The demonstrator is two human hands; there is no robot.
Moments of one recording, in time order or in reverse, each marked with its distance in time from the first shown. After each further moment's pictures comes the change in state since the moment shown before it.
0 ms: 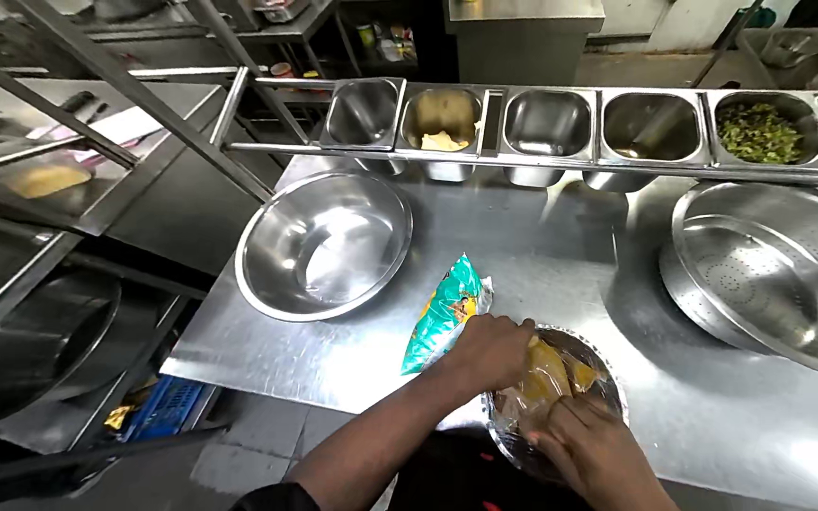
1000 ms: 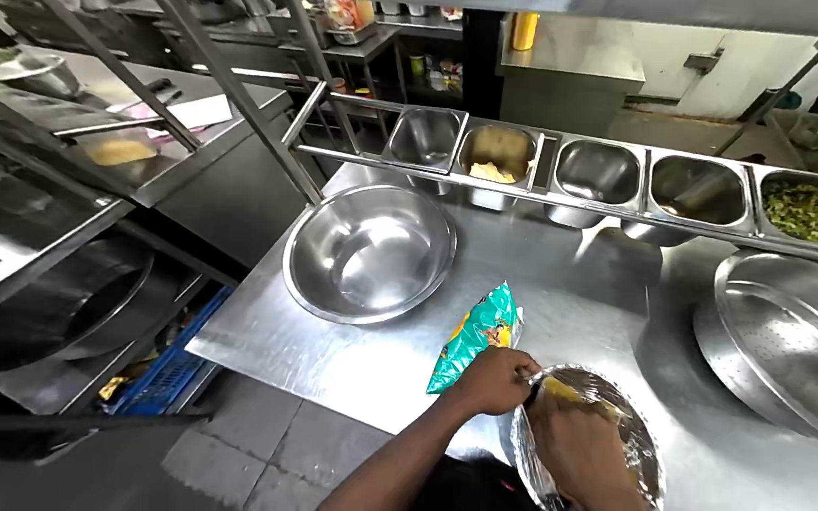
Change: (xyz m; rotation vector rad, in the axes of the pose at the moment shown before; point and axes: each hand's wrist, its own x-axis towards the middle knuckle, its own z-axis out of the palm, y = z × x) left_hand -0.005 -0.065 0.050 -0.771 0.181 0.098; right_hand 0.075 -0.037 0.027 -0.442 -0.481 0.328
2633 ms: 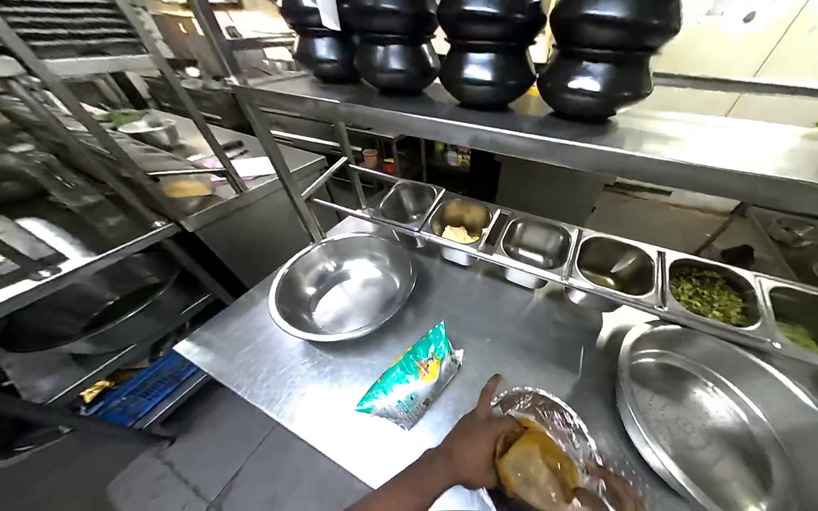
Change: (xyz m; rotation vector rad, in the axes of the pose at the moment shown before) left_hand 0.047 0.063 0.098 0.226 0.187 0.061; right_hand -0.062 0.216 0.080 0.734 0.617 -0.270
